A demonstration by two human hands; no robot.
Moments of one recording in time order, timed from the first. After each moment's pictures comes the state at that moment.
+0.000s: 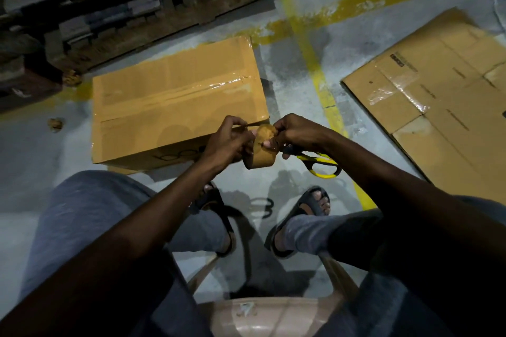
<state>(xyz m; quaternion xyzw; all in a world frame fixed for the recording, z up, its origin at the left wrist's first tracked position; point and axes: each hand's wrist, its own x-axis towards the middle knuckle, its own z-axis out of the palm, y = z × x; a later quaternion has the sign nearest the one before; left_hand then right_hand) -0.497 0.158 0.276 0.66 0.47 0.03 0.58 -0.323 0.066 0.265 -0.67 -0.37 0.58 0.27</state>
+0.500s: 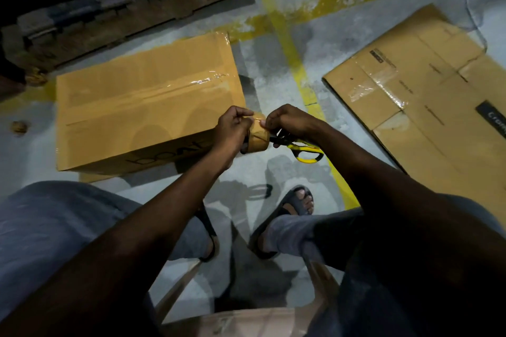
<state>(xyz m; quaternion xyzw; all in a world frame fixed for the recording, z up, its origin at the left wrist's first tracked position) -0.430 0.144 0.238 0.63 0.50 0.11 0.59 -0.282 0.065 0.231 -0.70 -0.29 0.58 0.31</state>
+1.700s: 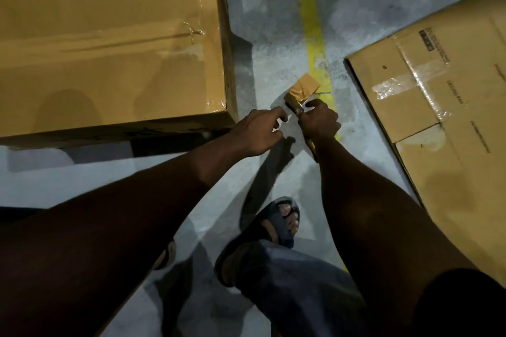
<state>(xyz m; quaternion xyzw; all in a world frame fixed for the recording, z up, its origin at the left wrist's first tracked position) -0.335 0.157 0.088 0.86 0.30 -0.14 0.40 -0.178 0.080 -0.032 -0.93 -0.17 0.29 0.12</state>
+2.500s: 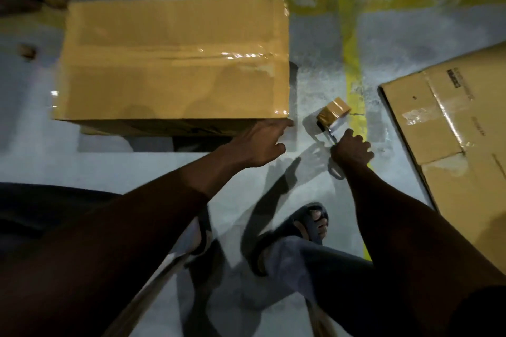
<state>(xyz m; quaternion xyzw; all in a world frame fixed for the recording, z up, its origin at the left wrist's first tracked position) -0.446 0.189 0.157 0.88 0.29 -0.10 0.36 -0.234 0.066 0.025 -0.93 -0.24 0.27 -0.06</state>
